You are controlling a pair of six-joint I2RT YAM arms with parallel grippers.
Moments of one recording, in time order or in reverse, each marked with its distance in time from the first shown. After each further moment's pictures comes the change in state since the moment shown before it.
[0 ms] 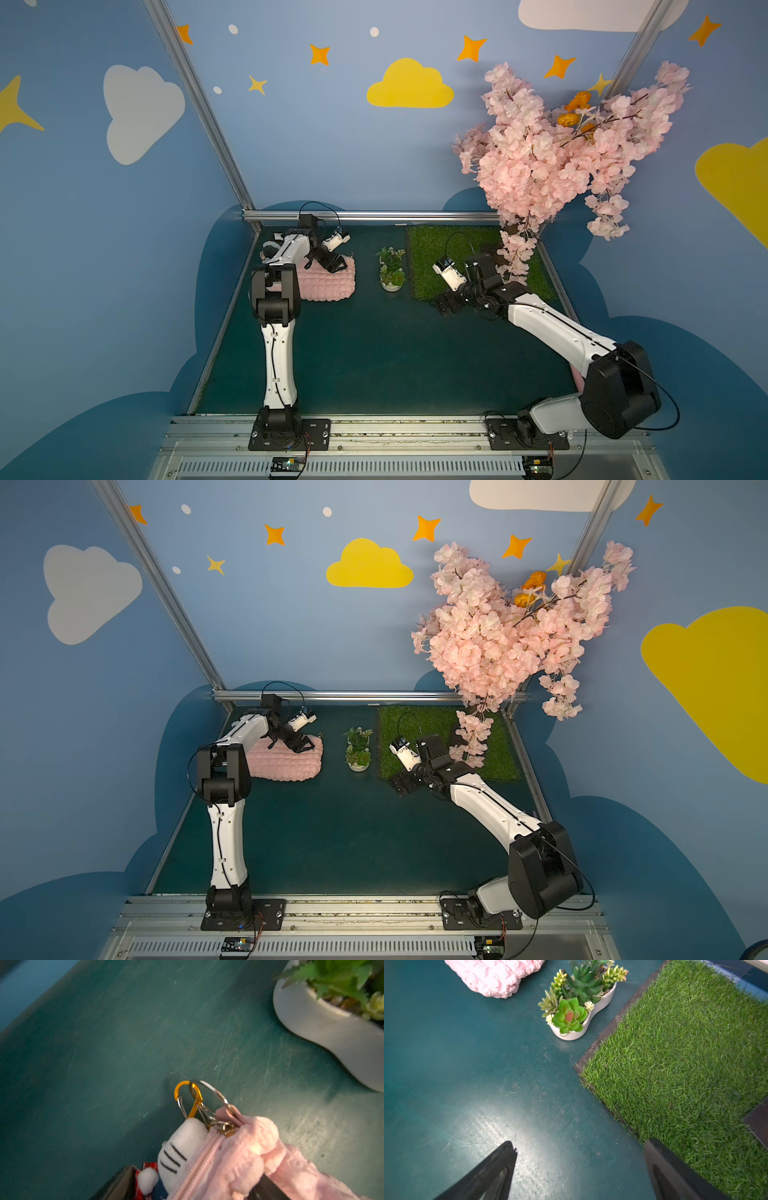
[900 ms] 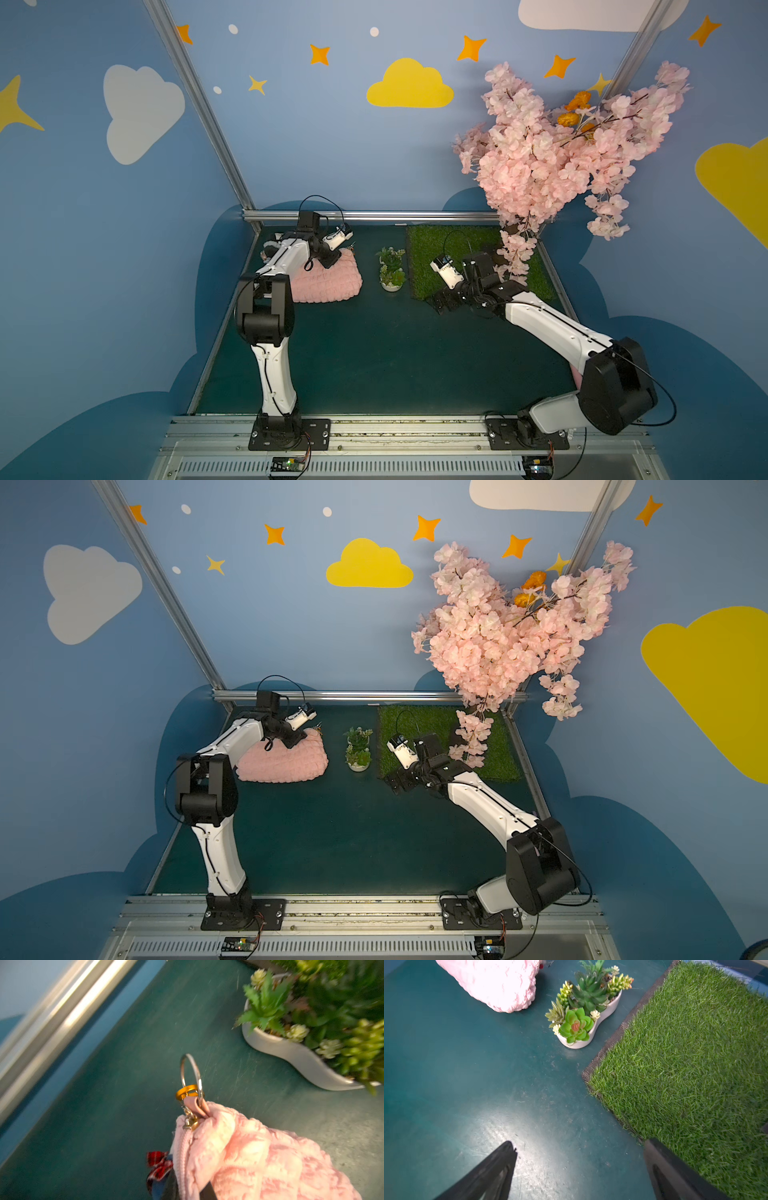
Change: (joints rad) left arm -0.064 -0.380 -0.364 0.203 -0.122 -0.007; right arm 0.007 0.020 0.016 0.040 -0.037 0.061
